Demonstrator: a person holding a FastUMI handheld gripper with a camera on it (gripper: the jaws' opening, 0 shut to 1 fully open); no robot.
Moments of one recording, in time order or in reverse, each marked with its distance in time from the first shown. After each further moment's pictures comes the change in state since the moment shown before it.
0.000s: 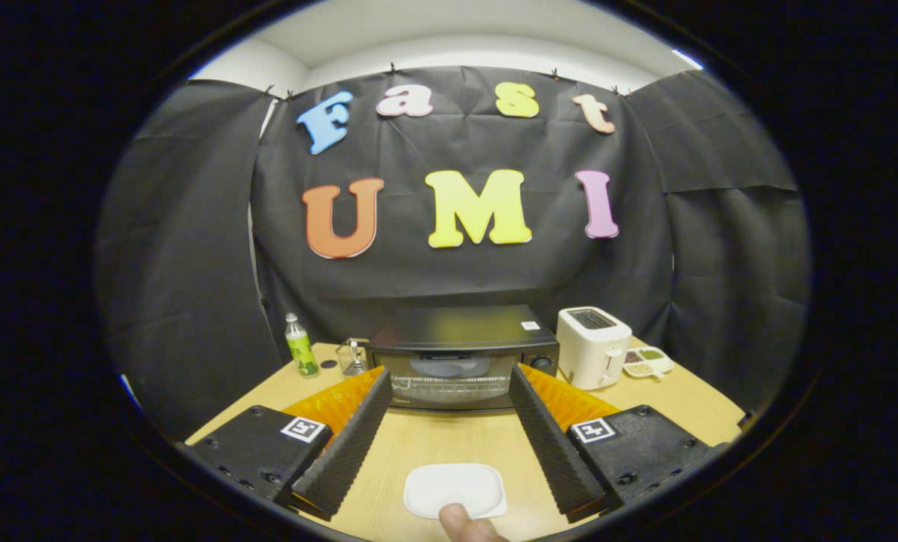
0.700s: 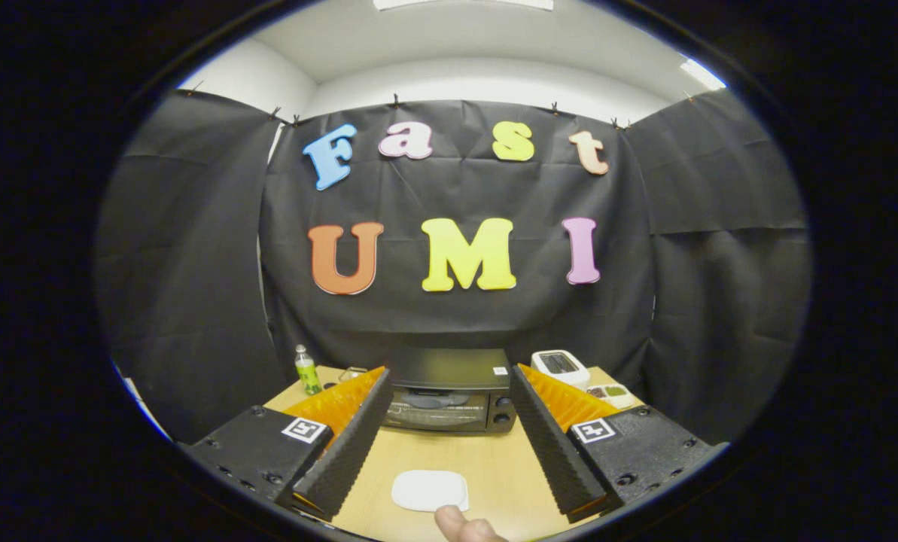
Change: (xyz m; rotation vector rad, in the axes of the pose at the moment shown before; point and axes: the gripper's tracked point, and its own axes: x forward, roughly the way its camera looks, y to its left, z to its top) arm -0.065 -0.021 0.091 -0.062 -0.064 -0.019
